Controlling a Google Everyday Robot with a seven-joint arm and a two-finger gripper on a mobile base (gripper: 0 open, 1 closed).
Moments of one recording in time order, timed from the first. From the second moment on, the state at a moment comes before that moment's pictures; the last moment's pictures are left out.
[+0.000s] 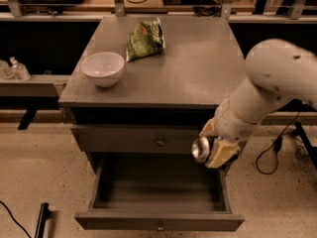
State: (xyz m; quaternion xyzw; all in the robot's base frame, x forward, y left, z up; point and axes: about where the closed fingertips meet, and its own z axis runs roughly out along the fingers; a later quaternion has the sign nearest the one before) arm 0.460 -0.146 0.767 -0.75 0.64 0.12 0.13
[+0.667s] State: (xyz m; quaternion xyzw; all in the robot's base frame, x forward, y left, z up) arm 0.417 -0.109 0.655 -0.68 0.69 0.22 0.10
